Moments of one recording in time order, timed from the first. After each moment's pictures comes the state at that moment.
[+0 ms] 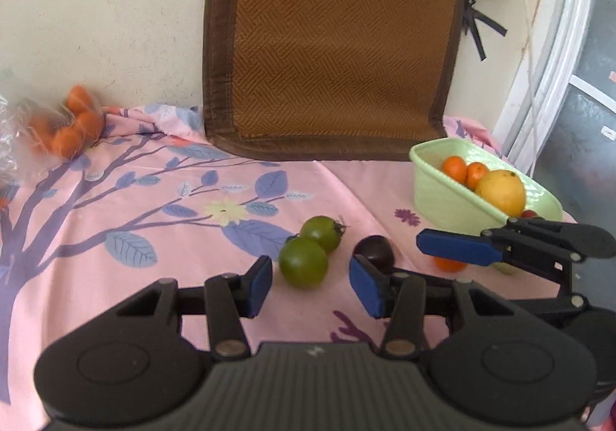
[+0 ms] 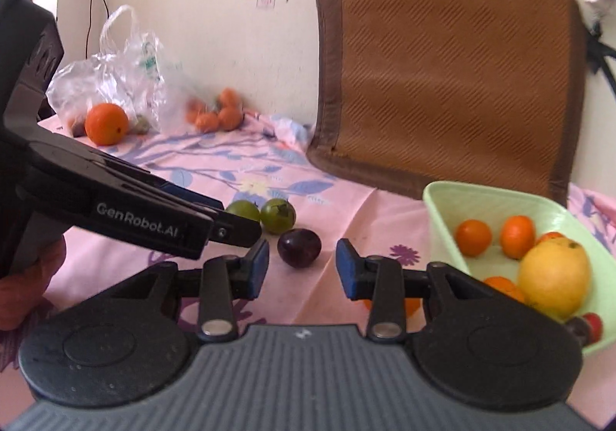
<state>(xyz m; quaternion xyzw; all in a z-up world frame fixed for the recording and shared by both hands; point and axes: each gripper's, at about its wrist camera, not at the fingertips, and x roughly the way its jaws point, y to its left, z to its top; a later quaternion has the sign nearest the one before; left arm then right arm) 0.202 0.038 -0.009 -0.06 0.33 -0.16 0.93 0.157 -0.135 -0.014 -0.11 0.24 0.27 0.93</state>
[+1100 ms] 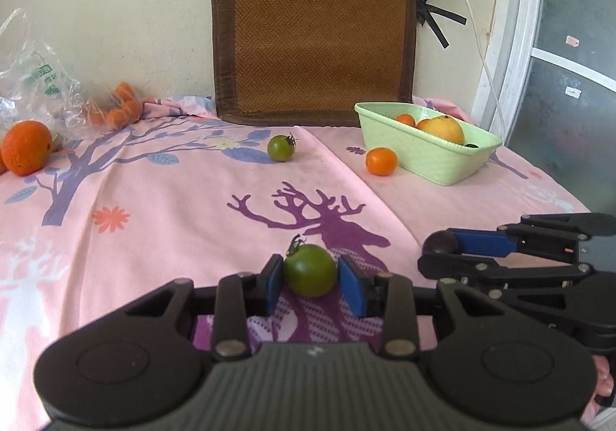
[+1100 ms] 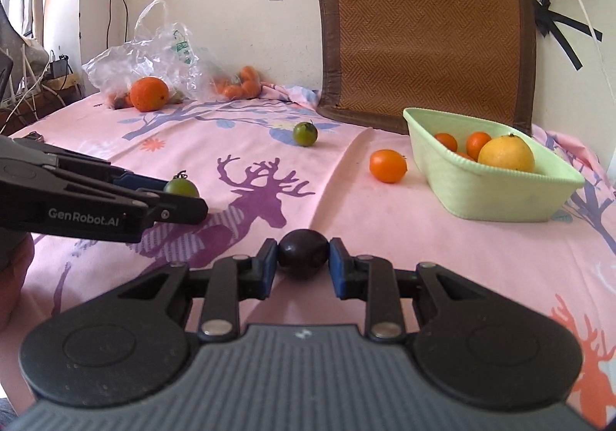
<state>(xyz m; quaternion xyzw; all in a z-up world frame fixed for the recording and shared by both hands) 0.050 0.010 -0.010 -0.02 0.29 -0.13 0.95 0.040 -0.182 -0.029 -0.09 0.24 0.24 0.93</state>
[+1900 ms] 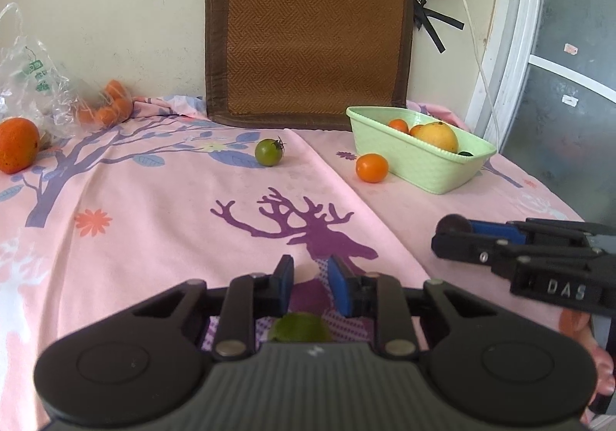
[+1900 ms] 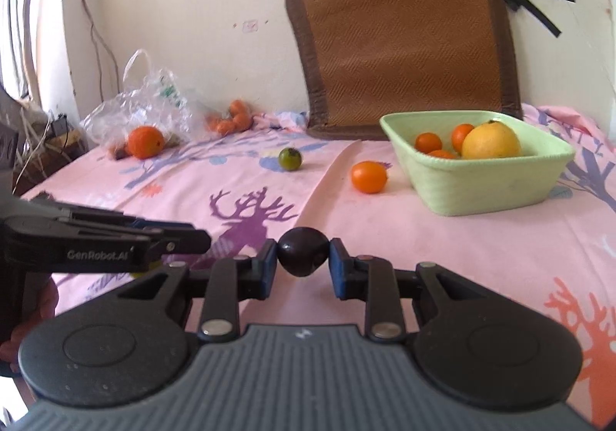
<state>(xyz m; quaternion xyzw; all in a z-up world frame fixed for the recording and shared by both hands) 0.058 0.005 -0.010 -0.04 0.29 -0.14 0.94 0.044 -0.219 -0.021 0.02 0.23 0.25 0.94</state>
